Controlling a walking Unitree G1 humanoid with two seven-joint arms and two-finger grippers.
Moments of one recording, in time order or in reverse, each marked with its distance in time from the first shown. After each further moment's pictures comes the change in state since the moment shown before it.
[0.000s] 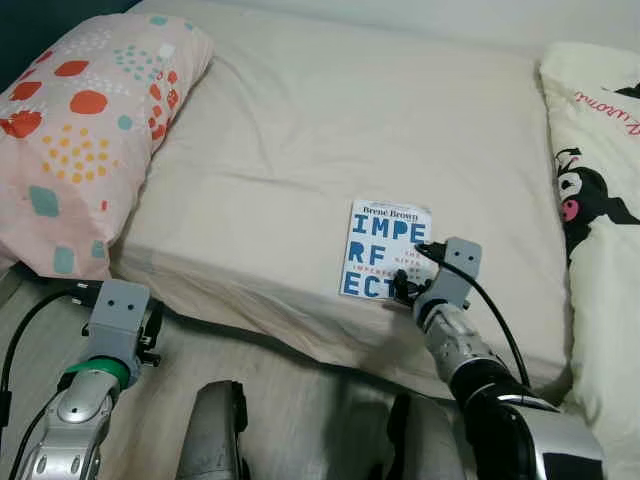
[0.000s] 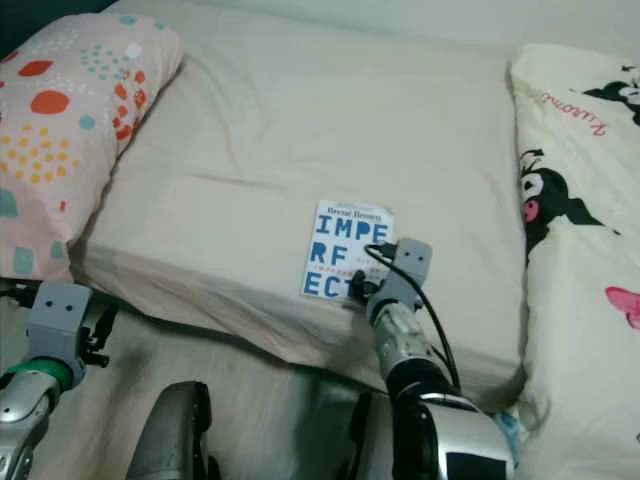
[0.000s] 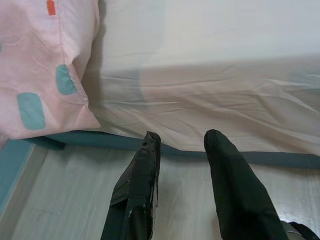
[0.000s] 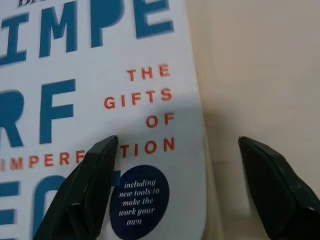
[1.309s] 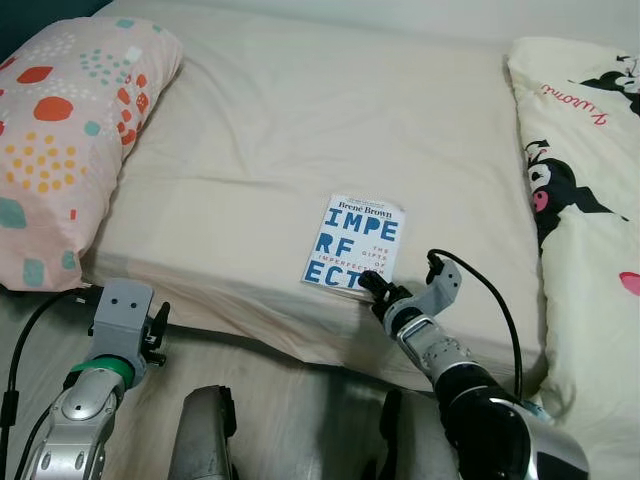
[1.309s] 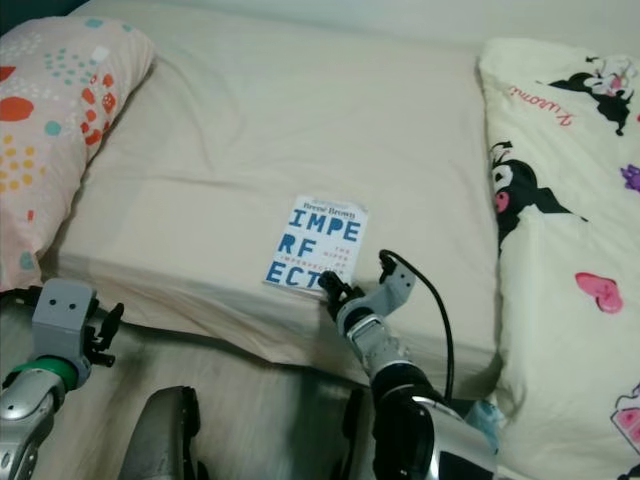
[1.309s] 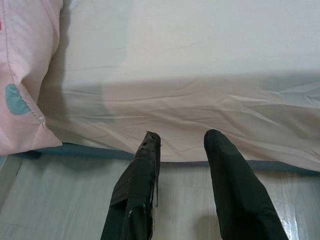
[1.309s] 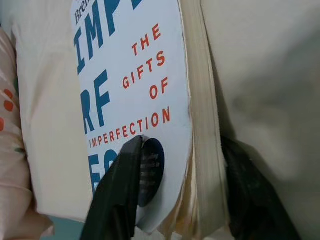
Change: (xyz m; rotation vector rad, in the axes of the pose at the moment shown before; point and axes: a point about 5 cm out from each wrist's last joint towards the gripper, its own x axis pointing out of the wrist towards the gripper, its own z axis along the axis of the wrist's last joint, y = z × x) left arm 0.002 -0.004 0.002 -0.036 0.008 -0.015; right arm -0.006 0.035 -0.026 0.518 0.116 0.337
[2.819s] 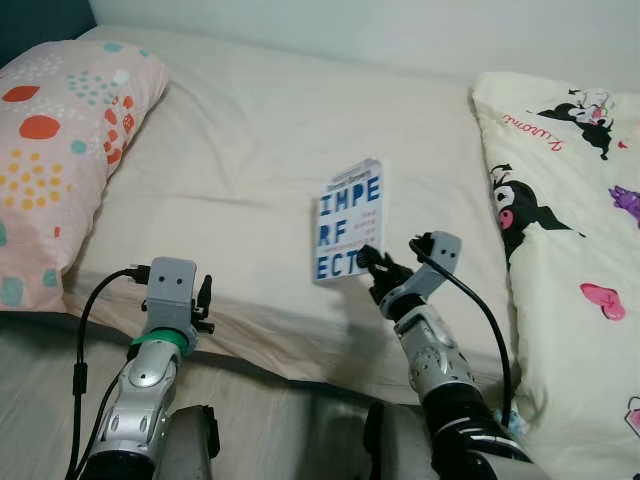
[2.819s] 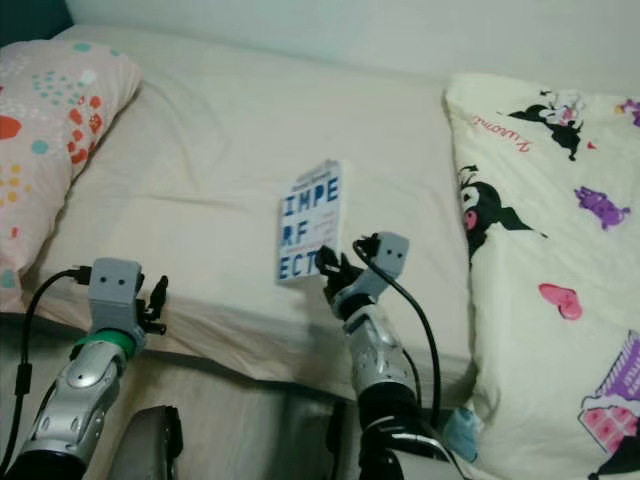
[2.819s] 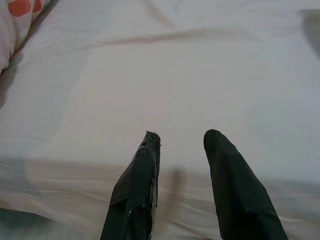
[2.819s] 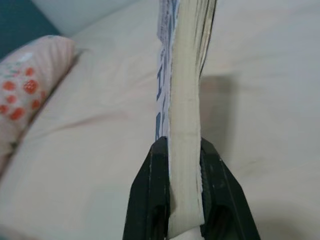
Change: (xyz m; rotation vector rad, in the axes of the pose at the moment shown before) left arm 0.035 -0.051 0.016 -0.124 -0.104 0.006; right arm -0.014 0.035 0.020 -0.548 -0.314 0.234
